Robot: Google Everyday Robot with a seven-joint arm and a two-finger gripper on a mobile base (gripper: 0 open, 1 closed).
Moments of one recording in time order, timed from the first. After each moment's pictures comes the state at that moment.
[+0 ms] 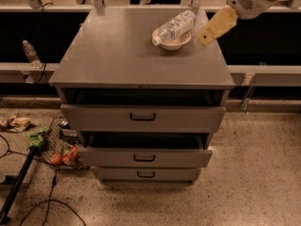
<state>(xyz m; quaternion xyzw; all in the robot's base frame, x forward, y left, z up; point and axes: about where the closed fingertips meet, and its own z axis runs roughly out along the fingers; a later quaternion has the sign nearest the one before) 0.636 -0.177 1.000 -0.40 0.85 0.02 0.34</state>
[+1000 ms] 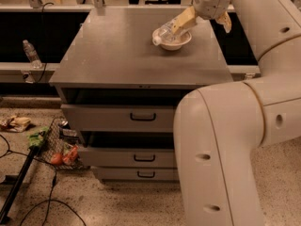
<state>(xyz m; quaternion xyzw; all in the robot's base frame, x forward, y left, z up) 0.748 -0.170 0.918 -0.09 0.98 0.01 0.16</state>
